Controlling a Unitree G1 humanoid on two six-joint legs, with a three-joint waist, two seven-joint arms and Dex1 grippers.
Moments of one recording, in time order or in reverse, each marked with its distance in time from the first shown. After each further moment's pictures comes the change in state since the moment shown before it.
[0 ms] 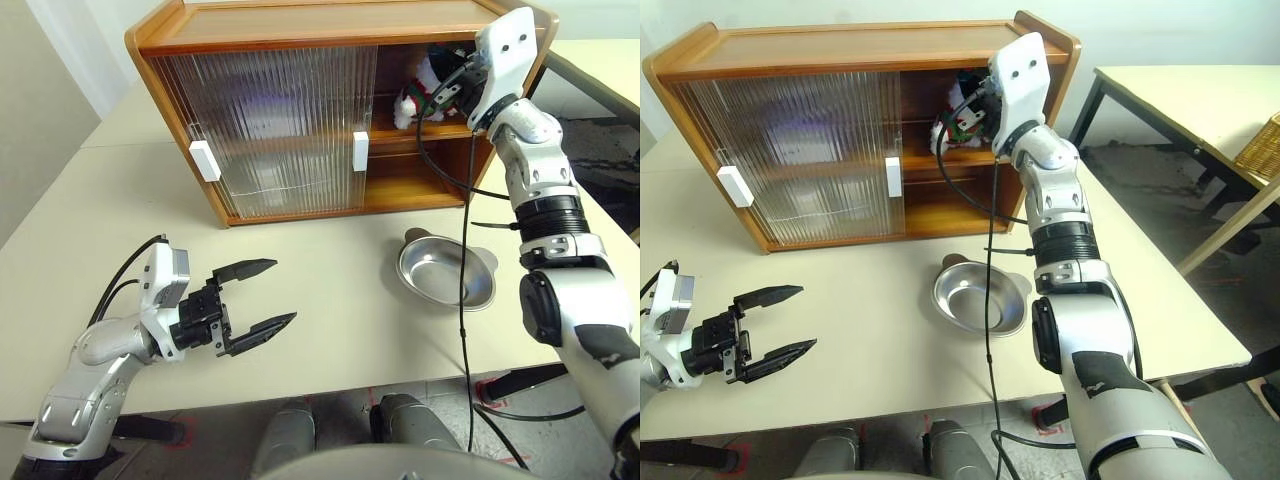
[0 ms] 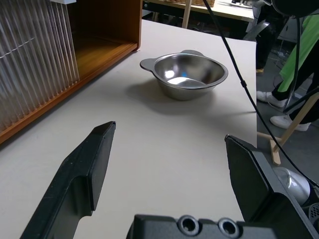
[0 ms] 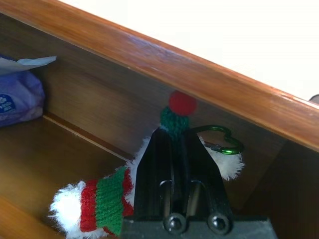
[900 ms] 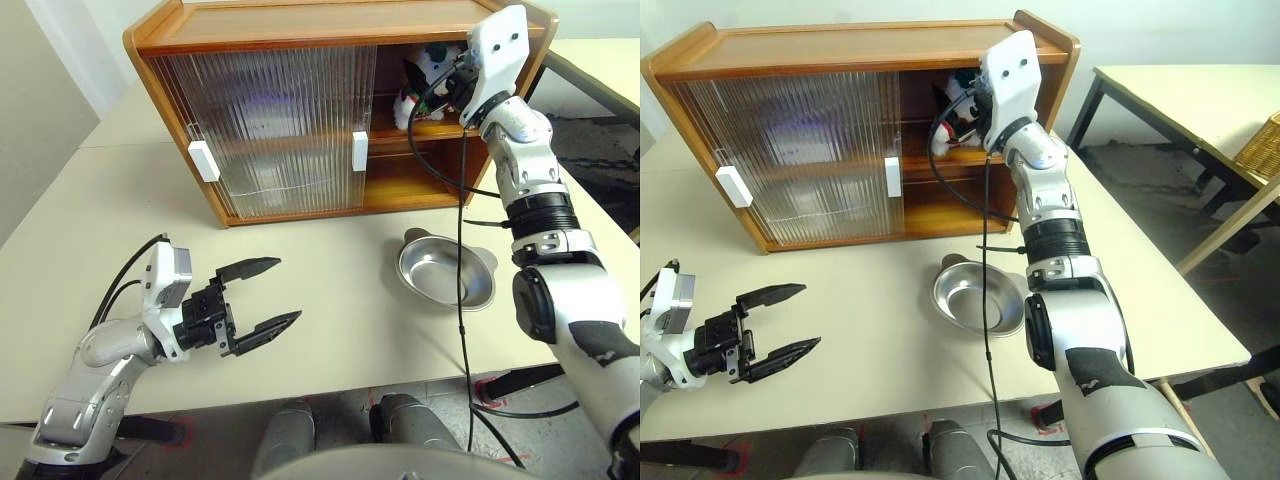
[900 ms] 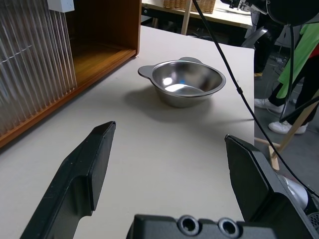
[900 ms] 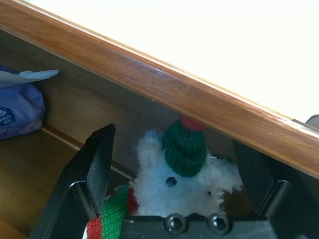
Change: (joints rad) left arm 0.006 -0.014 -0.002 -0.043 -0.013 0.030 0.026; right arm -0.022 0.025 0.002 0.039 -0.020 -0.080 -0.014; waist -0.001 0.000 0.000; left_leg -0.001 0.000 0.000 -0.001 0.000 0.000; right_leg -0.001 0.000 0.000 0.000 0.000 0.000
